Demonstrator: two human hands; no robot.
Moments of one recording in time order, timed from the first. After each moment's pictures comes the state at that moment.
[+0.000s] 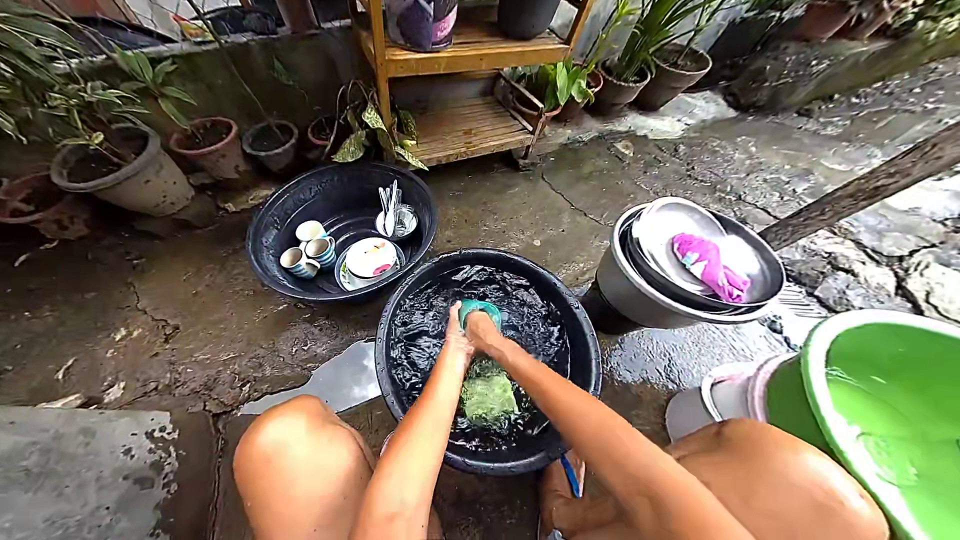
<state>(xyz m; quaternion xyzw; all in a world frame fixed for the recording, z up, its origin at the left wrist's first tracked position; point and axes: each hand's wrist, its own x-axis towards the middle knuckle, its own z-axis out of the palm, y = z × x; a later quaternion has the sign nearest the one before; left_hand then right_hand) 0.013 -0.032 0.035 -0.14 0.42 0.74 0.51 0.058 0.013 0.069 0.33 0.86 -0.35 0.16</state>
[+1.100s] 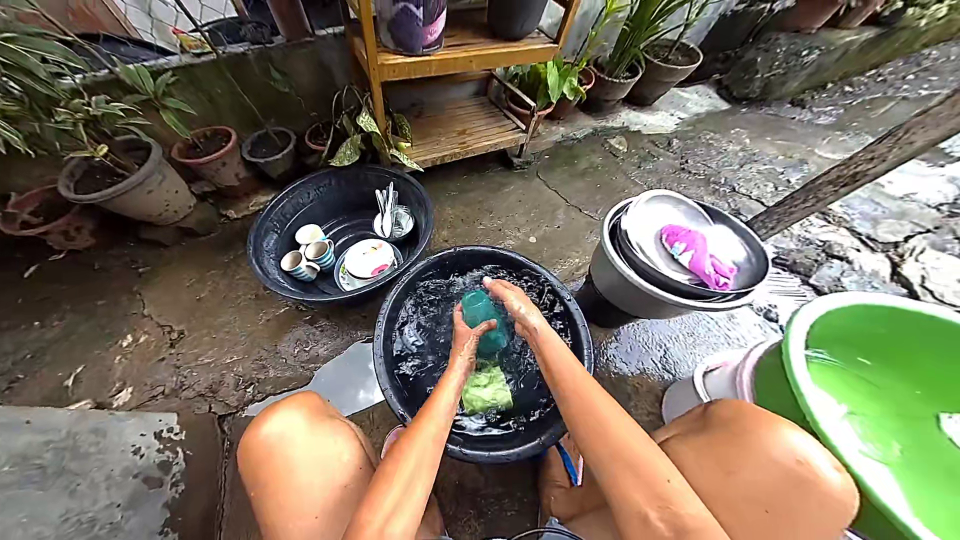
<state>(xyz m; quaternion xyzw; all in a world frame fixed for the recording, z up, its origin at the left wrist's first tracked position) 0.042 -0.048 0.016 0.15 0.60 0.68 0.40 0.102 0.051 0.101 0.42 0.62 -0.65 -0.13</state>
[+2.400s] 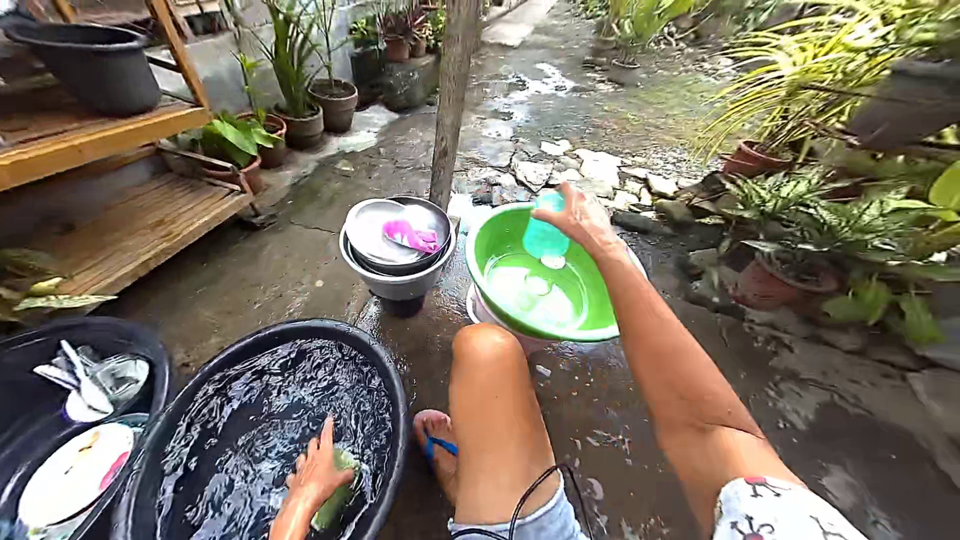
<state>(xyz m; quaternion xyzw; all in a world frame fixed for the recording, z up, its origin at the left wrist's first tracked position) 0.074 -0.064 0.034 0.54 0.75 -0.06 0.38 0.527 0.150 0.269 0.73 0.64 -0.09 -0.21</state>
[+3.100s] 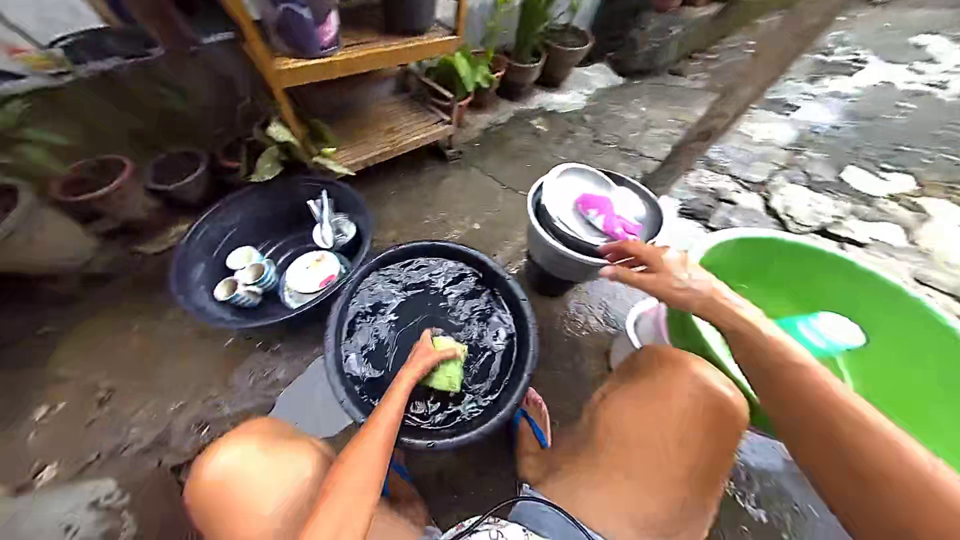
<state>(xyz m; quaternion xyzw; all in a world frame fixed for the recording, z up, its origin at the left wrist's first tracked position) 0.029 -0.074 0.005 0.34 0.74 0.32 0.49 0.343 0.125 0.227 0.43 0.85 -0.30 -0.07</state>
